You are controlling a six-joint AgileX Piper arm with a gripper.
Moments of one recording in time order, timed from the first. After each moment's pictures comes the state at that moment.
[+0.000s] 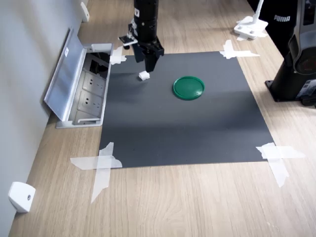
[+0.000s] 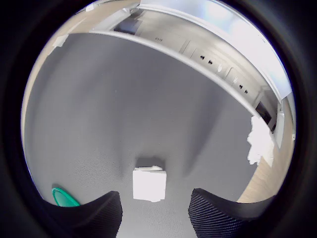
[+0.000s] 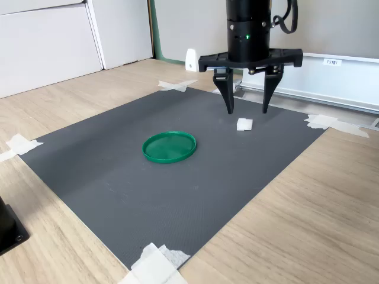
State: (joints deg) arm -14.2 110.7 -80.5 1.2 51.1 -44.5
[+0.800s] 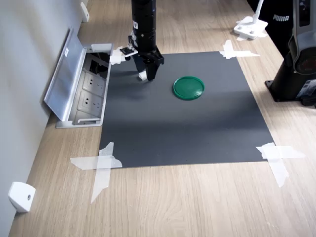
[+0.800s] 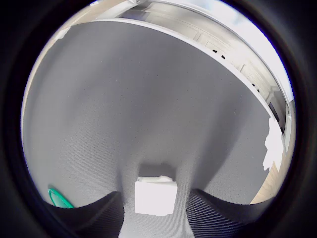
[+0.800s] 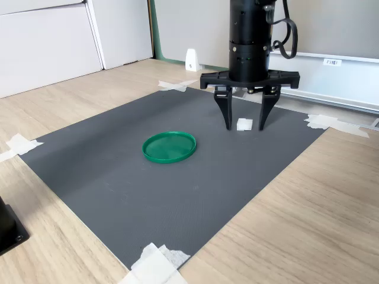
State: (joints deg) arm -14.2 113.8 -80.5 2.1 50.2 -46.7
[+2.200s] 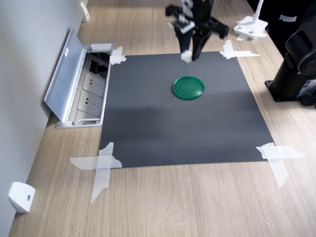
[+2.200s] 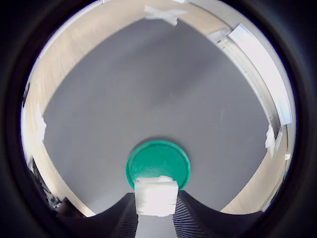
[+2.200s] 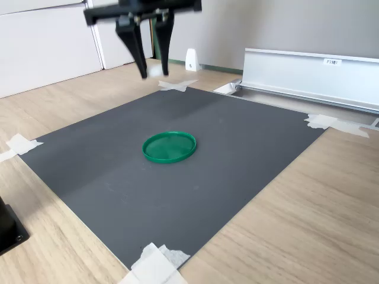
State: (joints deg) arm -2.9 81.4 -58.2 -3.2 59.3 -47.0
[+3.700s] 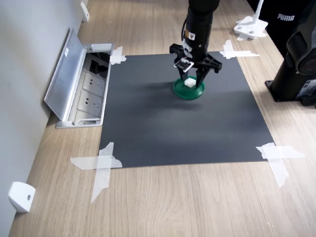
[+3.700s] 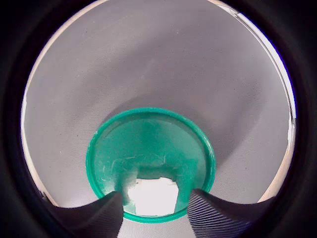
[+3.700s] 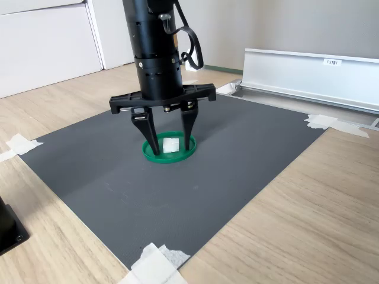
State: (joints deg) arm -7.6 90.5 -47.0 -4.5 40.8 -53.1
